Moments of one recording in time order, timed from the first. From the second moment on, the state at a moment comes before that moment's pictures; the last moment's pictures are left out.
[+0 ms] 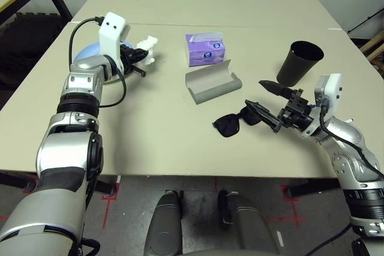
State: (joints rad) left arm -1.09 0.58 0.11 0.94 -0.06 0.23 -0.70; right arm -0.24 -0.45 -0.08 -0.08 0.47 0.12 0.86
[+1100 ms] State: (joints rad) left arm -1.06 0.68 0.16 0.96 -0.08 0.17 -0.61; right arm -0.26 -0.44 -0.08 -0.05 0.47 0.10 0.86
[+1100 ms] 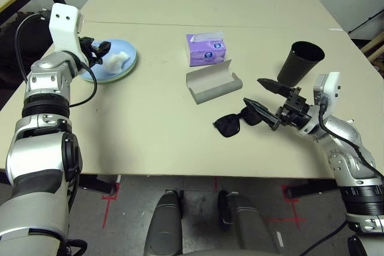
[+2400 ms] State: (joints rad) left arm -0.84 0.59 0.11 0.78 -0.25 0.05 -1.35; right arm -0.30 -0.46 -0.08 -0.03 0.47 0.10 0.89
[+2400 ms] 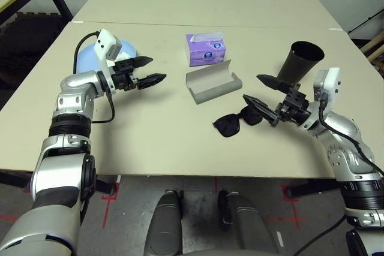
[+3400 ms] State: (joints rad) left arm -0.78 0.49 0.00 0.76 -0.25 -0.18 -1.54; right arm -0.39 -0.66 -0.02 -0.08 0.40 0.27 0.96
